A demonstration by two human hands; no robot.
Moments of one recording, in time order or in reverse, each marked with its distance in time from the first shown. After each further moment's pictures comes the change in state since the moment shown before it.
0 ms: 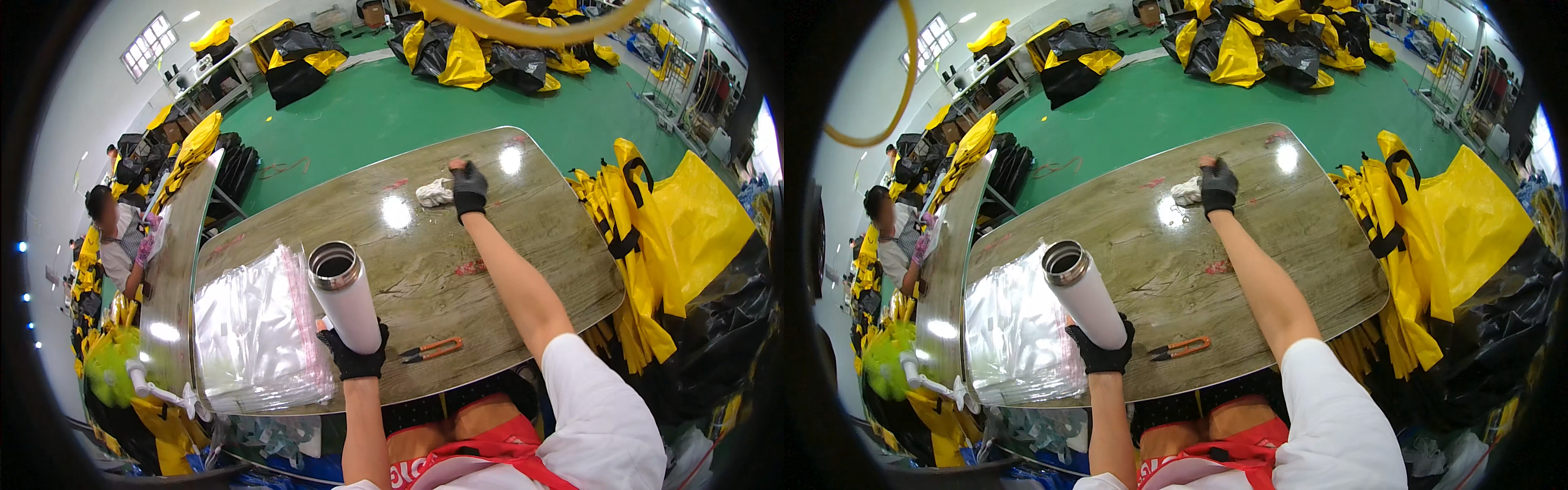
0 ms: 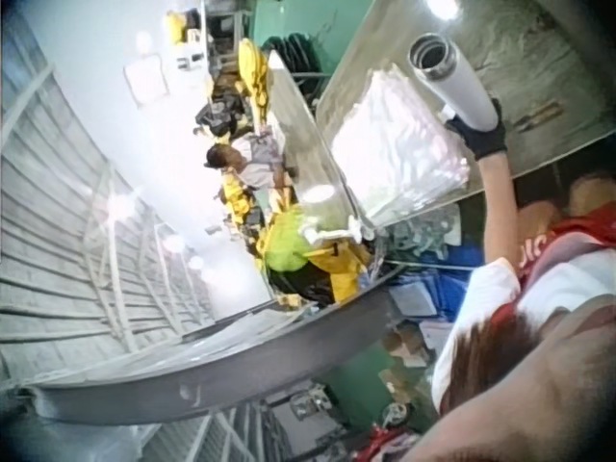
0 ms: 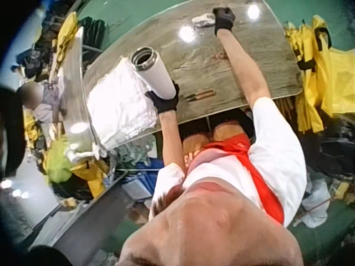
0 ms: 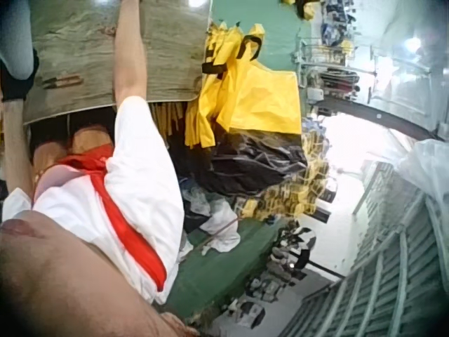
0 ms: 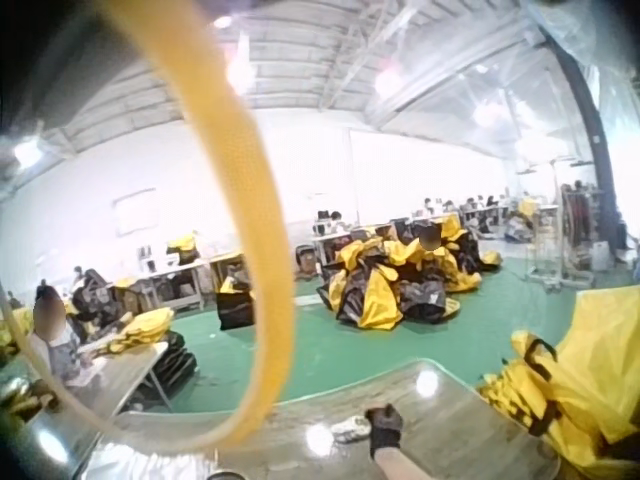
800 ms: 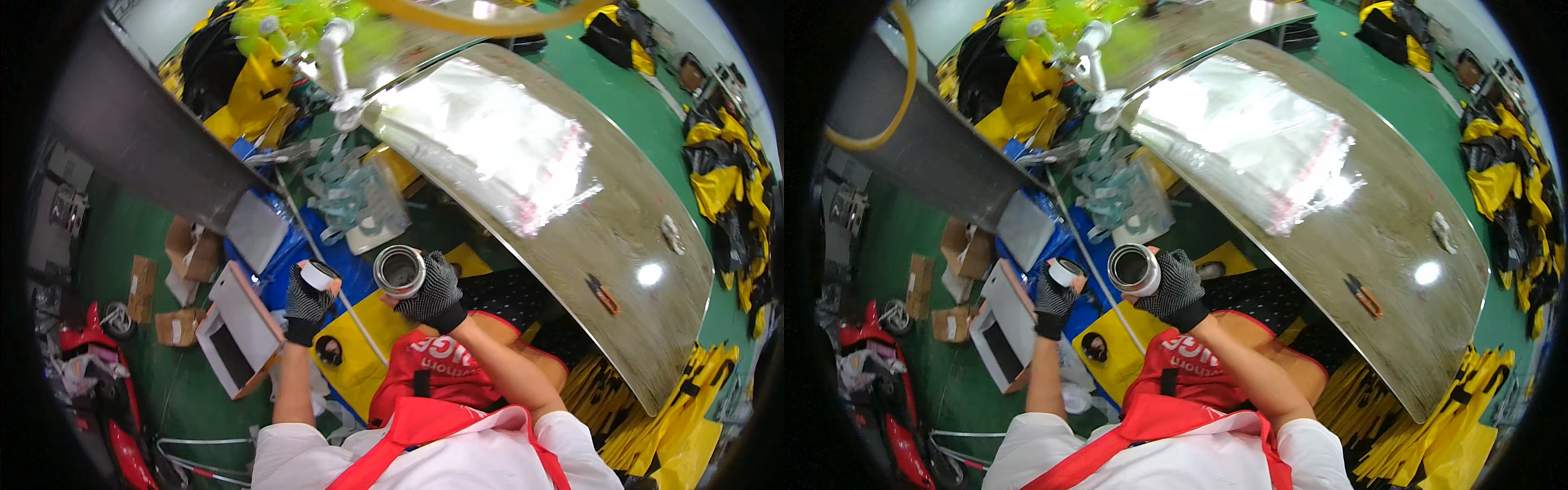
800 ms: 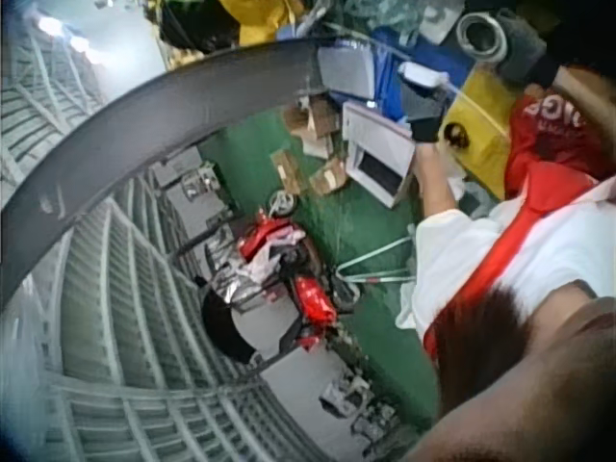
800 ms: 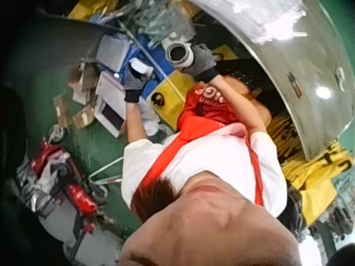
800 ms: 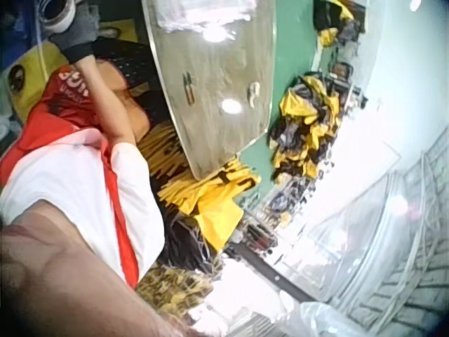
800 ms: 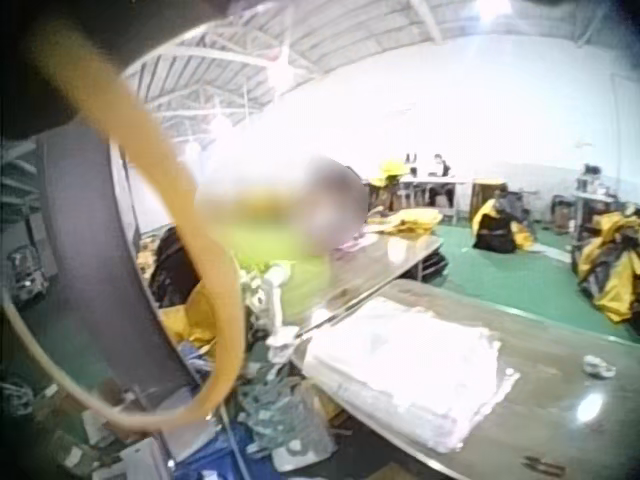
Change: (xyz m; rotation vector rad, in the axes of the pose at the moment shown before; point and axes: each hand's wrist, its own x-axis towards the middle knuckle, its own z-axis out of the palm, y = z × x) left_hand -0.437 0.158 -0.196 1.066 0.681 0.810; right_hand -0.576 -0.194 0.010 0.087 -1.580 -0.558
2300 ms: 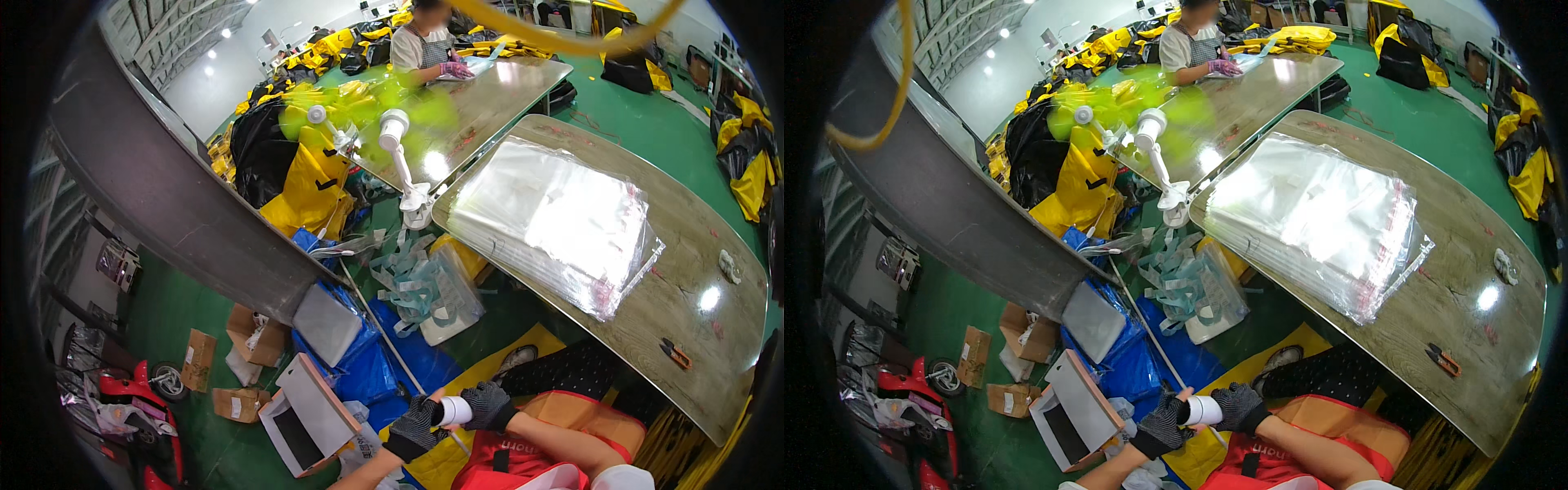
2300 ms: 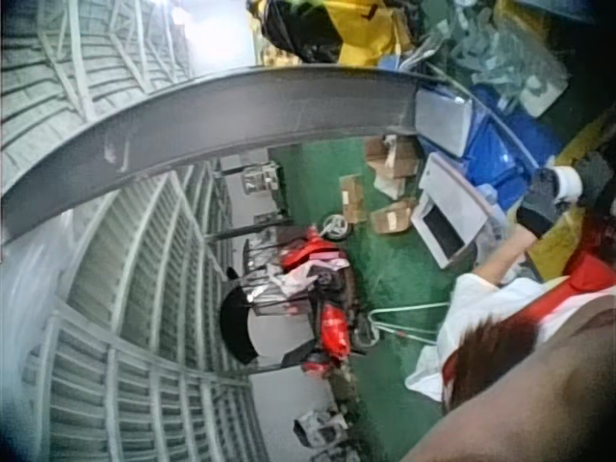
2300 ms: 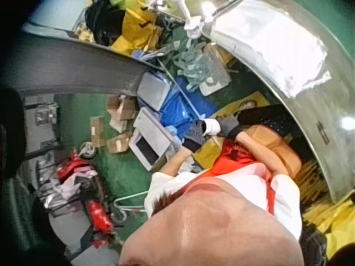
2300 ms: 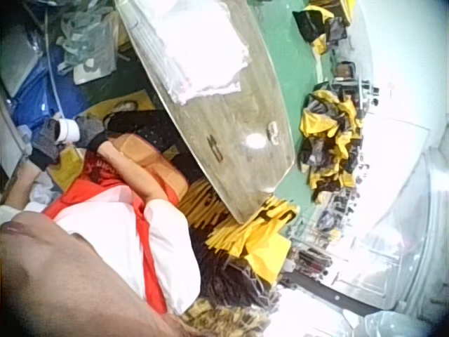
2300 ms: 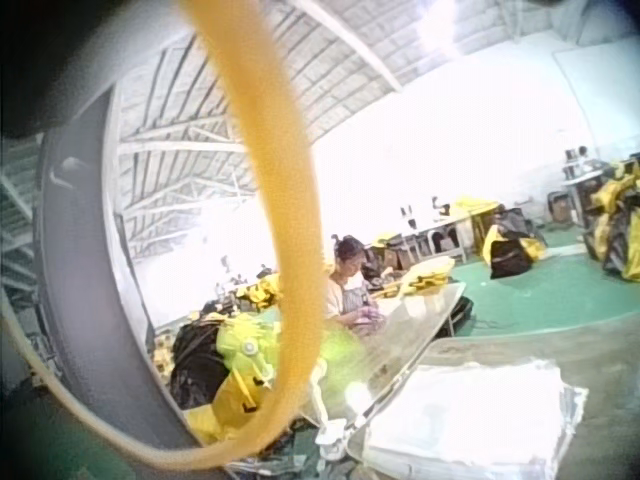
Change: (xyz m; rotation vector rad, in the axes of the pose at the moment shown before) left_hand -0.039 -0.008 0.002 0.787 -0.371 0.182; right_hand -0.031 0.028 0.088 -0.176 -0.664 -0.007
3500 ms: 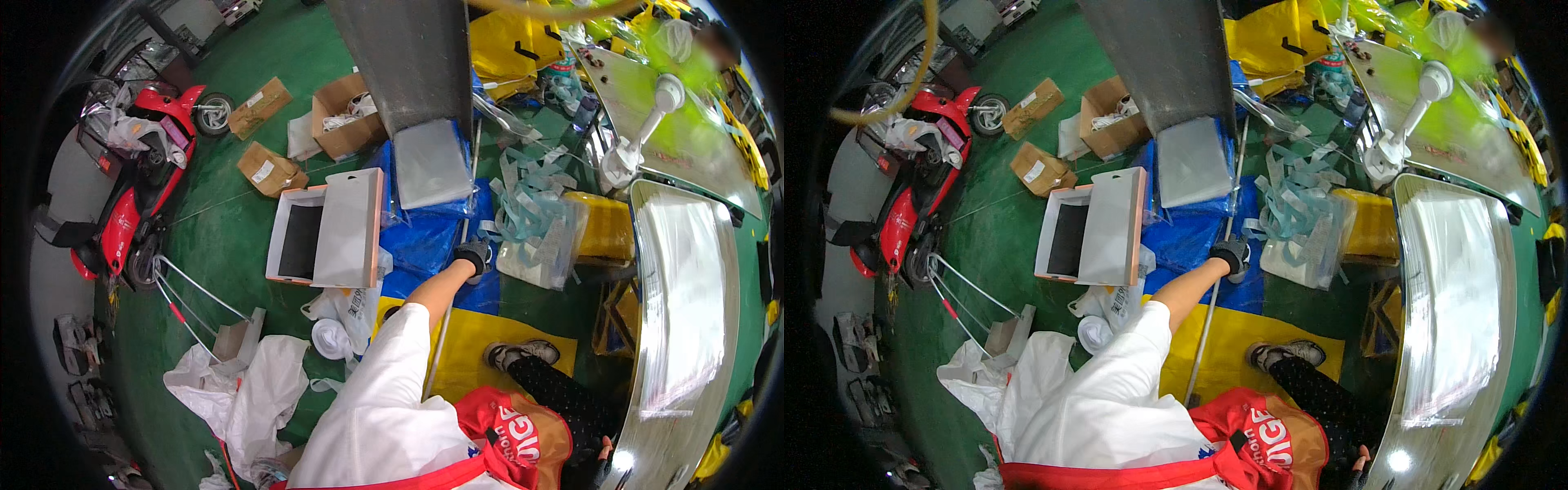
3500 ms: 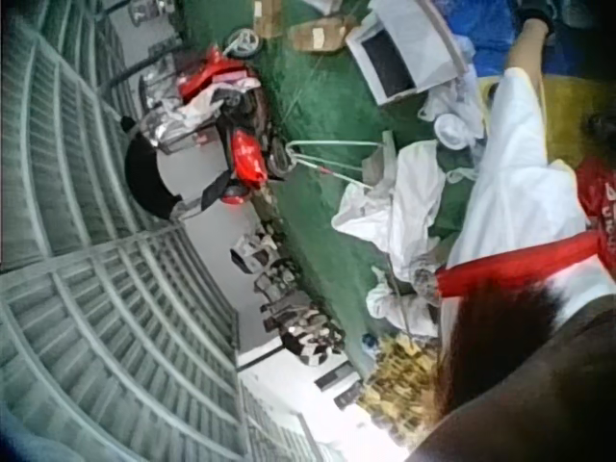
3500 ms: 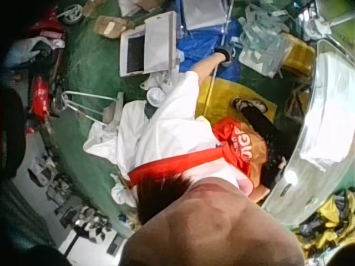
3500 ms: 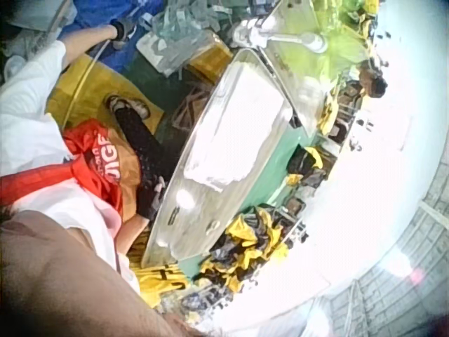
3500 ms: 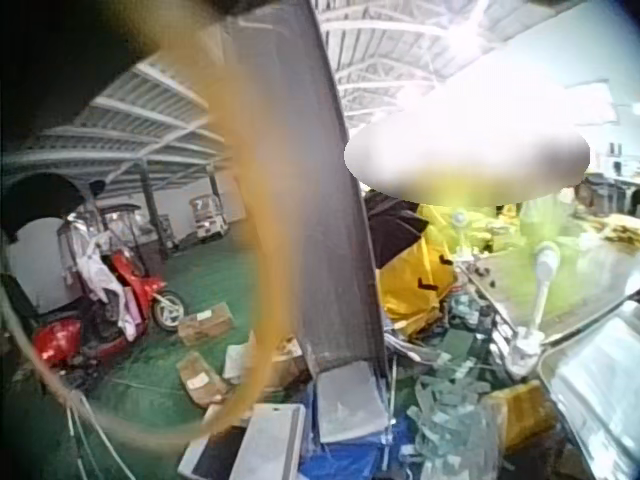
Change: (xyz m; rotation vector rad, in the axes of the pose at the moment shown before) left_hand 0.132 -0.284 0.080 0.227 -0.148 -0.790; right_hand -0.176 0.055 -0.106 1.205 0.603 0.920
